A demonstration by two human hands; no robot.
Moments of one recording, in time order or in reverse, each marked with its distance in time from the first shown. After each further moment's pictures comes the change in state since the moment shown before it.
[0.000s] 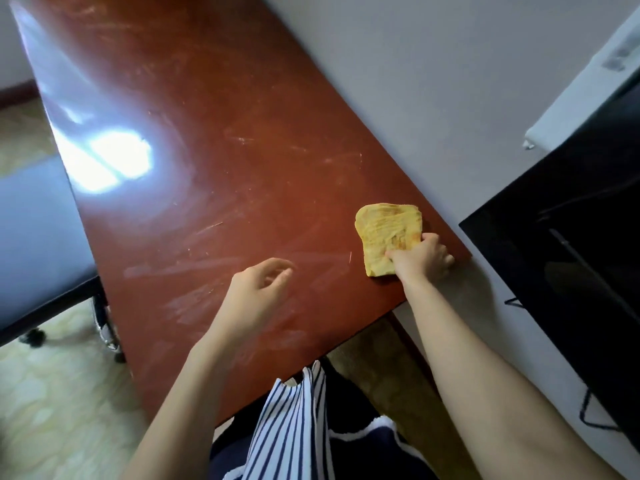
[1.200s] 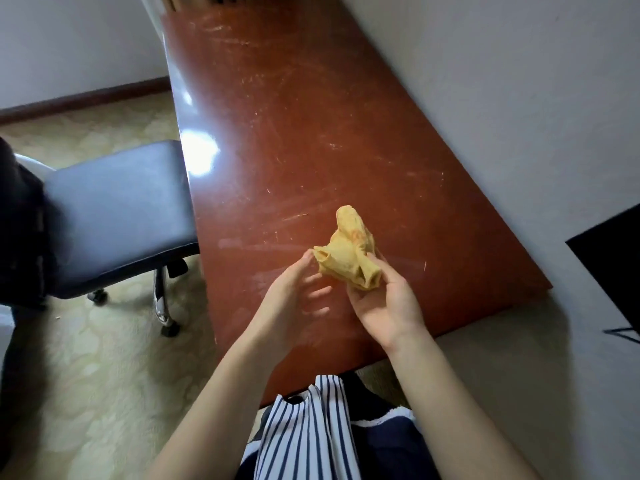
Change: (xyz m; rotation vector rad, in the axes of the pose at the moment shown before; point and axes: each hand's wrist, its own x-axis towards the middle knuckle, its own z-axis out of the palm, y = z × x) left_hand -0.054 -0.039 -0.040 -1.110 -0.004 -0.443; right_hand -0.190 -0.050 0.008 1.449 -1.038 0.377
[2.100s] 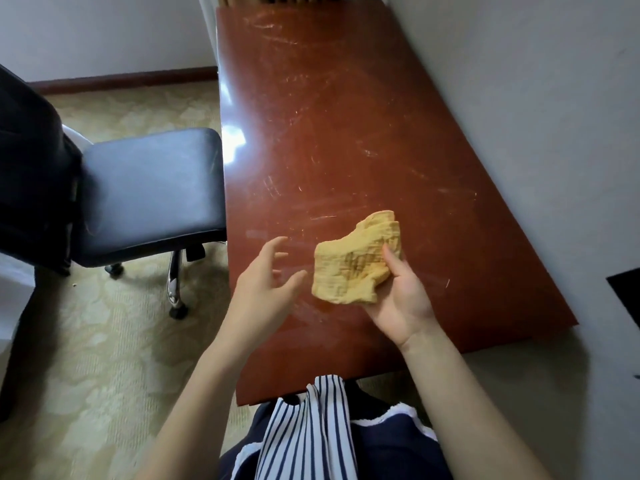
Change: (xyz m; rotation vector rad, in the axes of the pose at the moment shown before) left_hand -0.031 0.015 -0.061 0.738 0.343 0.544; right_hand 0.002 0.013 0.030 -0.269 -0.163 0.071
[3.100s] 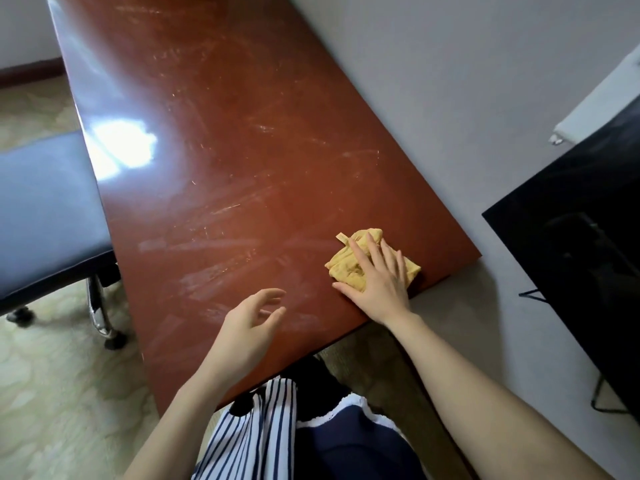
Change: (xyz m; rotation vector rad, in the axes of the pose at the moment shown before) left_hand -0.009 -0.015 0.099 0.108 -0.412 0.011; right_hand 0.037 -0.031 -0.197 -2.121 0.408 -0.539
